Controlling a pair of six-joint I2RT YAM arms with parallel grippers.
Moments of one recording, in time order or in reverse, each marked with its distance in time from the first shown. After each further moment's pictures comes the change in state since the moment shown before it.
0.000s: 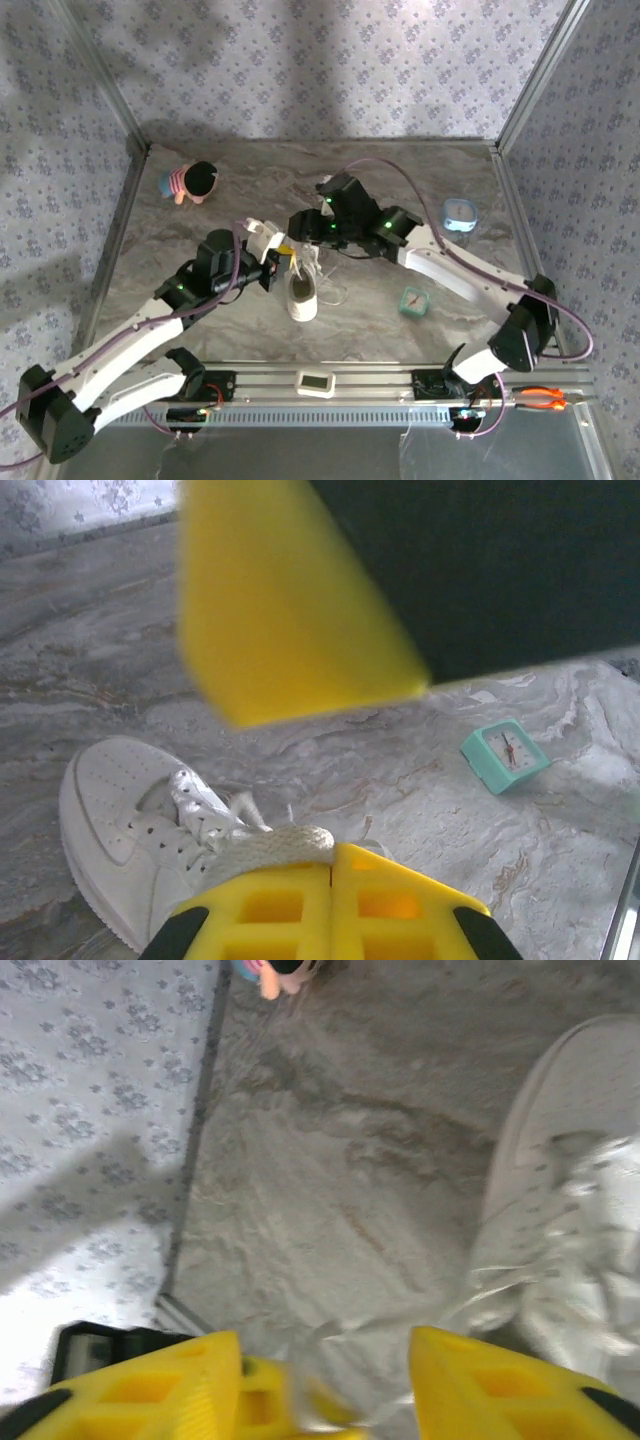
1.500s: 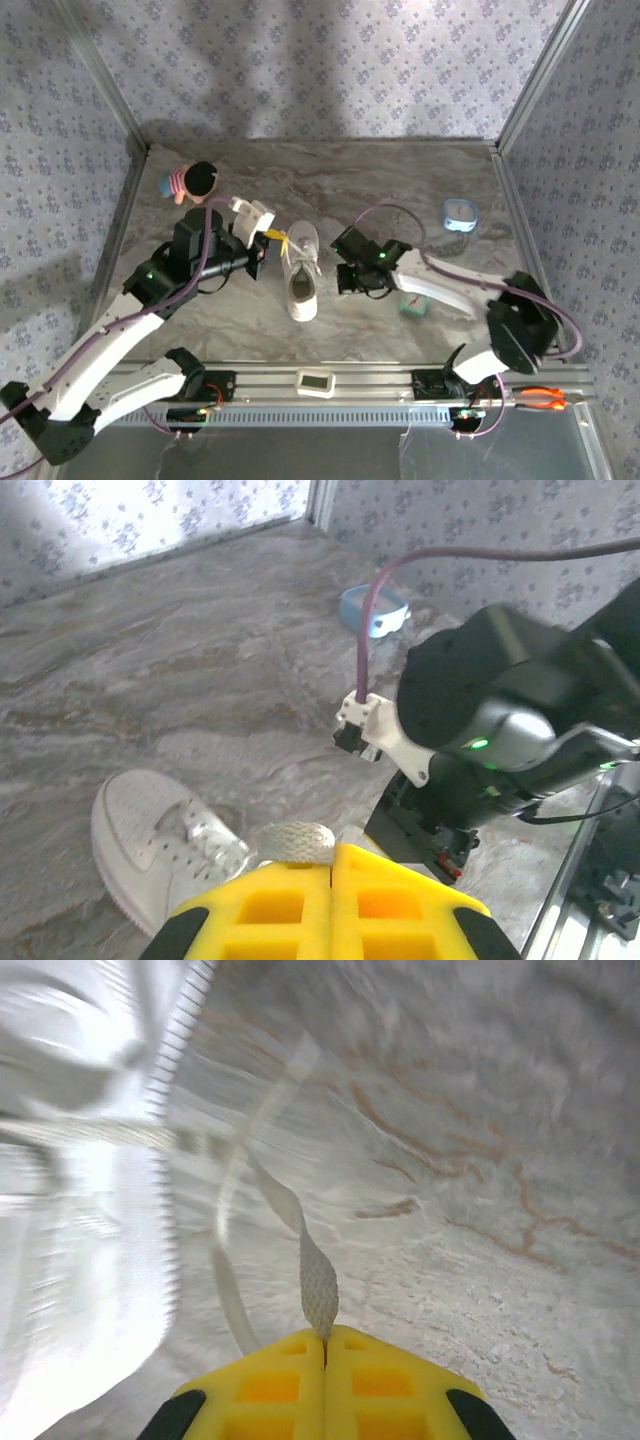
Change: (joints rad) left arm 0.008 0.021 0.333 -0.324 0.030 -0.001; right arm 0.021 -0.028 -0.372 -0.122 0.228 -0.177
